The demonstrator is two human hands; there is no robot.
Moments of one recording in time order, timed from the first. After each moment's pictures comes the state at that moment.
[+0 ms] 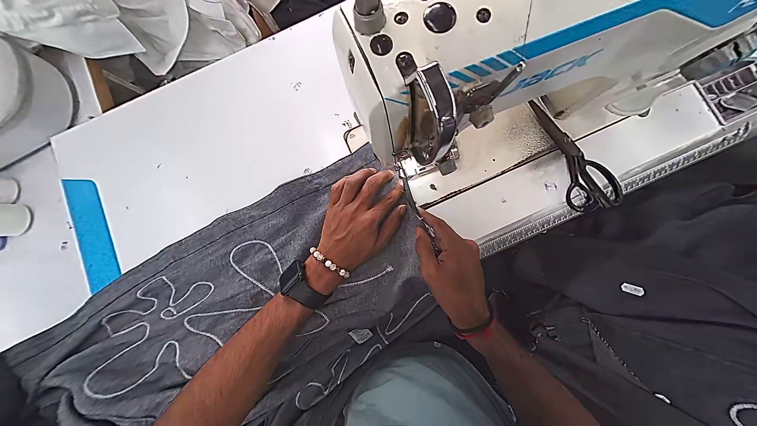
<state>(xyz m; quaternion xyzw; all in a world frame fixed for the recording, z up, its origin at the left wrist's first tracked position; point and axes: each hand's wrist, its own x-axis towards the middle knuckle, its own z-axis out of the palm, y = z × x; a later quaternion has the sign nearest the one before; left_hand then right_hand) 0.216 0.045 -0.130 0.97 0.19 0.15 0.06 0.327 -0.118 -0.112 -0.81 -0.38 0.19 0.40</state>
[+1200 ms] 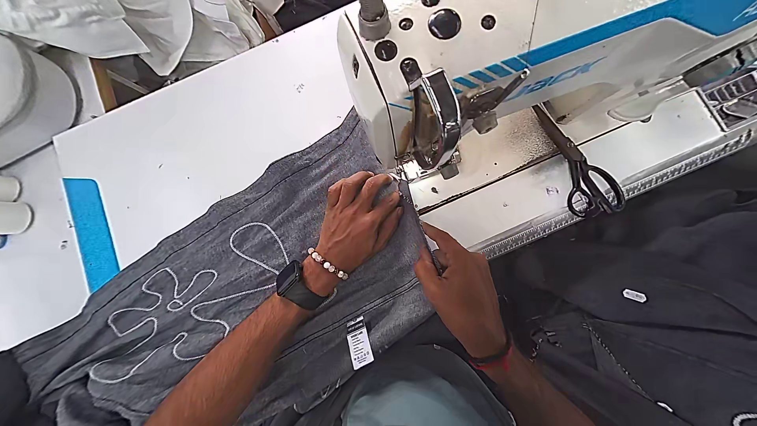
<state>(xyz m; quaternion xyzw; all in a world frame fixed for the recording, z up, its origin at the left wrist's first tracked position) 0.214 0.048 -0.128 0.97 0.19 0.15 0.04 0.324 -0.129 -0.093 -0.82 -0.40 0.18 0.37</state>
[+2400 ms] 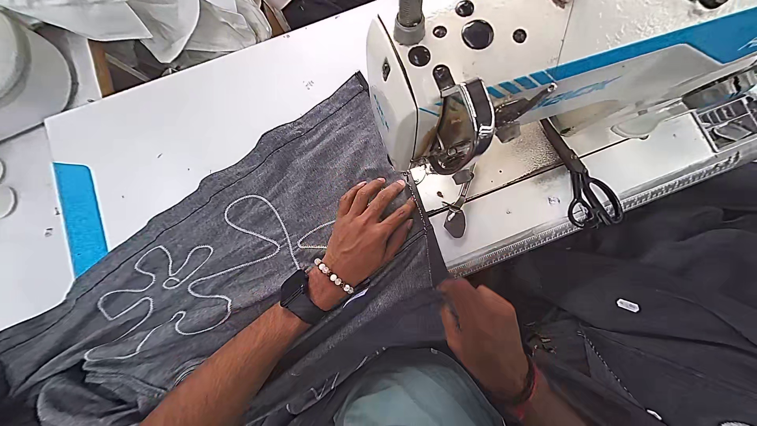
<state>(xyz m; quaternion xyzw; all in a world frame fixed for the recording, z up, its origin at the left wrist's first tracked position) 0.210 0.033 -0.129 0.97 0.20 0.14 0.09 0.329 -0.193 -0.109 -0.77 -0.59 0.05 0.24</state>
